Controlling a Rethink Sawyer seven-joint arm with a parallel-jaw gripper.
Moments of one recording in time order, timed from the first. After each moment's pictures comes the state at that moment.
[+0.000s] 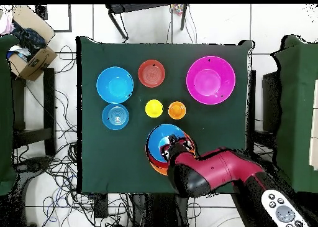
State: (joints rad) arm -0.94 -0.89 0.71 2.20 -0.84 0.20 1.76
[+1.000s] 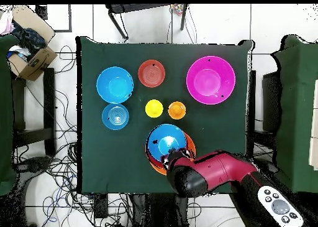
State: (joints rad) arm -0.93 -0.80 0.67 2.20 -0.83 0.34 1.76
